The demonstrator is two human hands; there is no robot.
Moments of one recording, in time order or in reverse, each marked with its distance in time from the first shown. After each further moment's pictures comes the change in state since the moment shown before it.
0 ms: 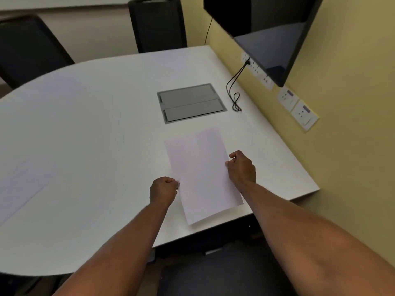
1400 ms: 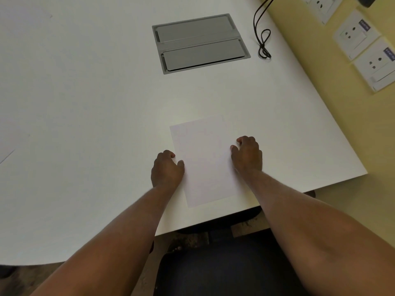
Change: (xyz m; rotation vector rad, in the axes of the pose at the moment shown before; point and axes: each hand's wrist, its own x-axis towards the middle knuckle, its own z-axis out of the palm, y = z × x) left_hand 0.119 -0.078 0.068 0.516 0.078 0.124; right_hand 0.091 0.095 0.146 -0.248 -0.062 -0.069
